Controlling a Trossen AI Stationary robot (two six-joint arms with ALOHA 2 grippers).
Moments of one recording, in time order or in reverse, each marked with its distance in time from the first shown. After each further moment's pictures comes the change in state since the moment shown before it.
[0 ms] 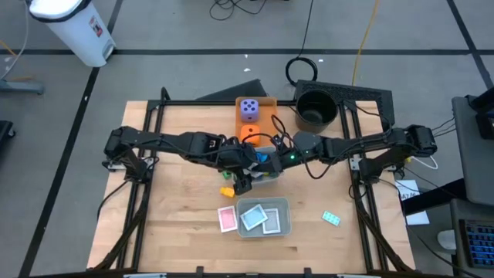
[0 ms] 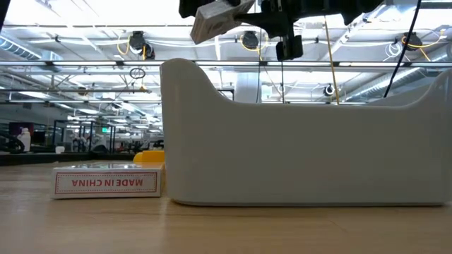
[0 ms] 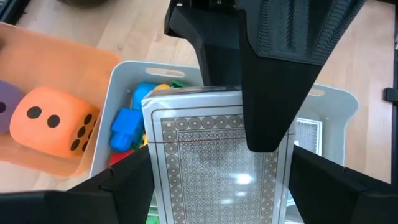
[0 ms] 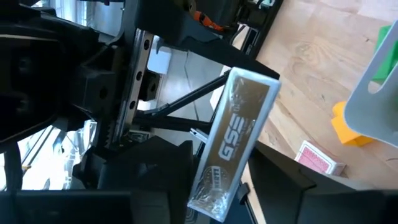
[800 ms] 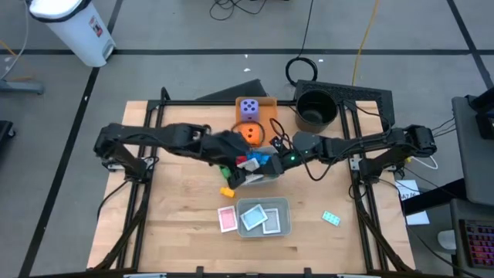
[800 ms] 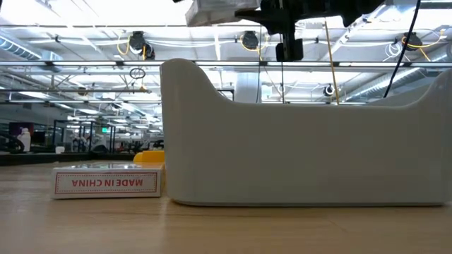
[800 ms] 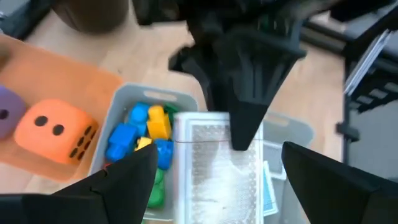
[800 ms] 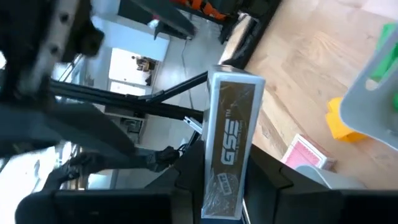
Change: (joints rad) left arm 0.020 -0.104 0.000 0.028 0.024 -0.067; right arm 0.000 0.001 -0.002 -0.002 -0.052 -0.070
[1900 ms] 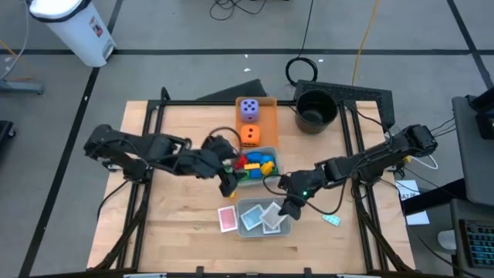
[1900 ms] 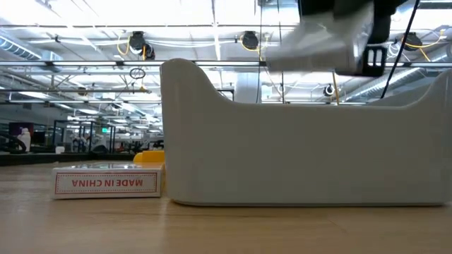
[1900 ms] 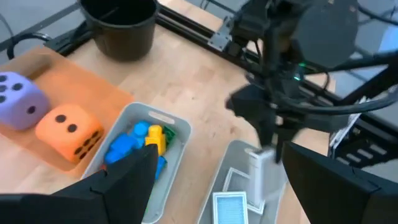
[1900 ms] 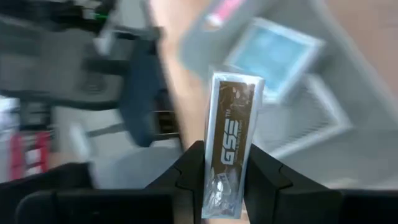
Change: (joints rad) left arm -0.177 -0.088 -0.001 0.022 -0.298 -0.241; right arm 0.293 -0.001 0.001 -0.485 -0.002 -0.195
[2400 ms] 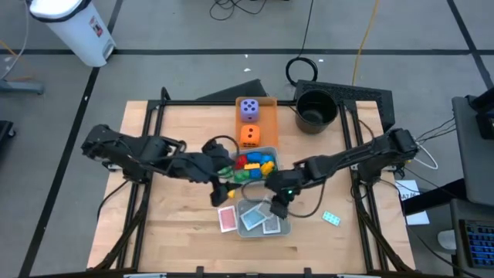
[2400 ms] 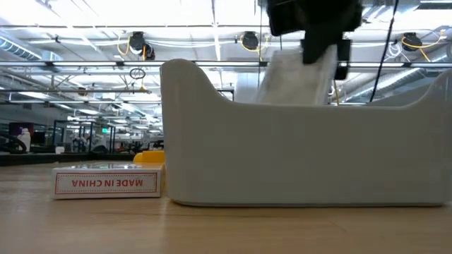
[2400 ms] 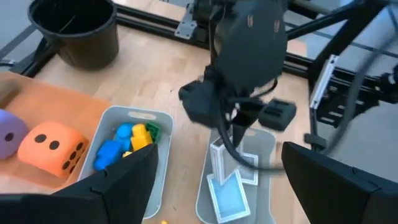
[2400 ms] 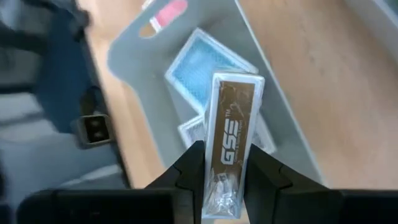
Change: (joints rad) left arm -0.033 -0.016 -0.001 -0.003 0.090 0.178; right arm -0.055 0.222 0.294 -0.364 0.062 -0.229
